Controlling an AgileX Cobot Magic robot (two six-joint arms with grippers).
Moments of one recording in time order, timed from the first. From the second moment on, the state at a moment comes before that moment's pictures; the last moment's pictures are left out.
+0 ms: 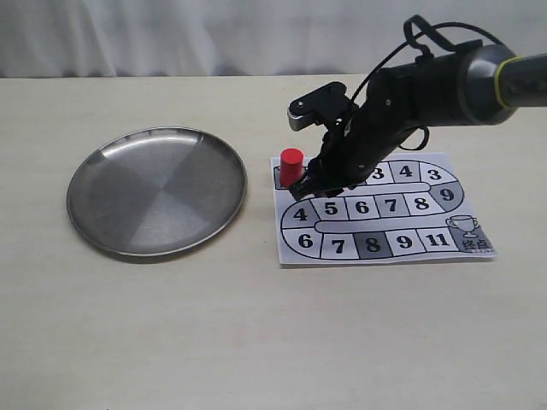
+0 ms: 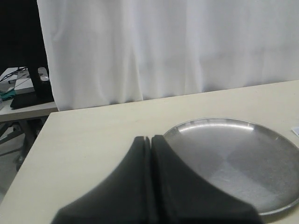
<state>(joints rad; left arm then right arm) 0.07 0.00 0.00 0.14 0.18 -0.10 0.40 2.01 -1.29 0.03 0.51 -0.19</state>
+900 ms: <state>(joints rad) 0.07 0.00 0.00 0.14 0.18 -0.10 0.40 1.96 -1.29 -0.01 0.45 -0.11</state>
